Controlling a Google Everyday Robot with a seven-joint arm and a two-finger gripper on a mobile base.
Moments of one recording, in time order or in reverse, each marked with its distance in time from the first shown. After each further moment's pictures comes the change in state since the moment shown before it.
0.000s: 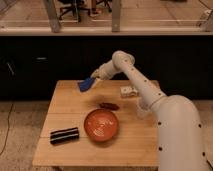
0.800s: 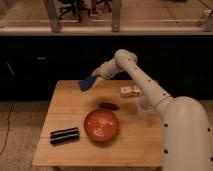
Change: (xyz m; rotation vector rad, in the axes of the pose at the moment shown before) arm -0.005 0.005 -0.016 0.009 -0.014 -0.024
